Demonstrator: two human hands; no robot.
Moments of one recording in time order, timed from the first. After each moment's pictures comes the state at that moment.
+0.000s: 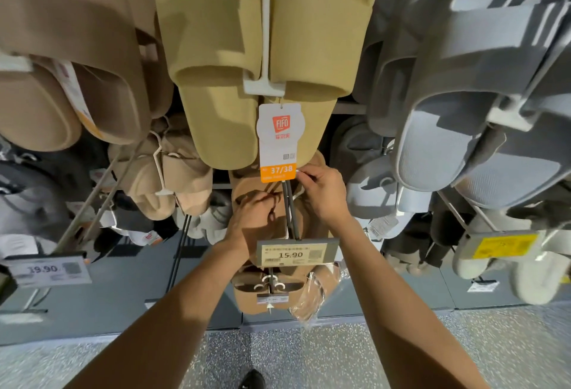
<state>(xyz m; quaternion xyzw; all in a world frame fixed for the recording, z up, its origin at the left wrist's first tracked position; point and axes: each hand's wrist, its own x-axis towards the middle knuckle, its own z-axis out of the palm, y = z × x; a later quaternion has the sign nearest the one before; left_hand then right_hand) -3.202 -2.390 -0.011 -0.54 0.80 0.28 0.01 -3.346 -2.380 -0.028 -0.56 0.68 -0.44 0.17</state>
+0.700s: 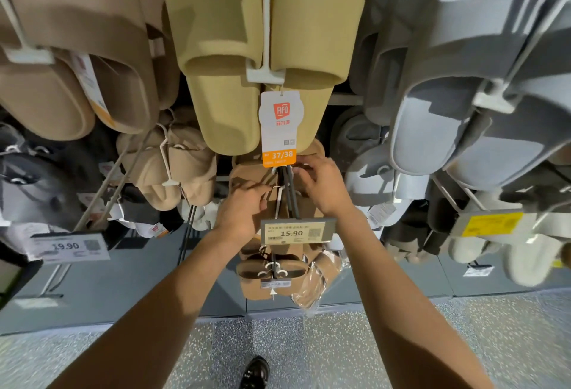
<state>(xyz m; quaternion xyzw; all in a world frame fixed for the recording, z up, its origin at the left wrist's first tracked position) -3.171 -2.377 -0.004 -0.51 0.83 0.23 -0.05 -3.339 -2.359 -0.005 -0.61 0.70 -0.33 0.14</state>
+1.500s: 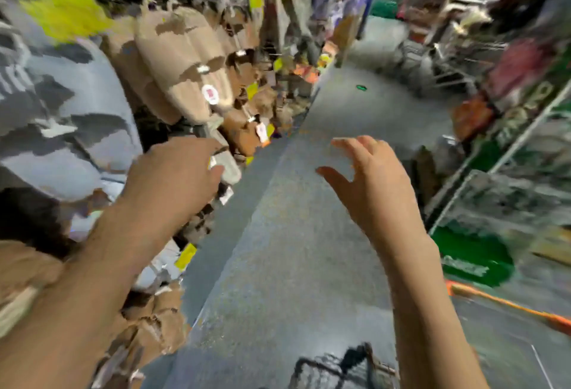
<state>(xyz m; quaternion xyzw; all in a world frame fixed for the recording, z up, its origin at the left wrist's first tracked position) -3.286 -2.093 0.248 -0.01 0.99 0.10 -0.09 -3.293 -1.868 0.224 -0.14 0.92 -0.16 -0.32</state>
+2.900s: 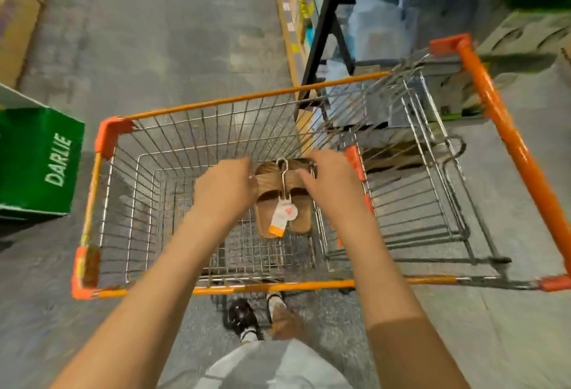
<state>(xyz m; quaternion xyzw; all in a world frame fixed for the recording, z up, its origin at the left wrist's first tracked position) -3.150 -1.517 0.014 0.80 0.55 -0.04 0.22 -2.996 -1.579 0.009 0.81 0.56 -0.15 -0.13</state>
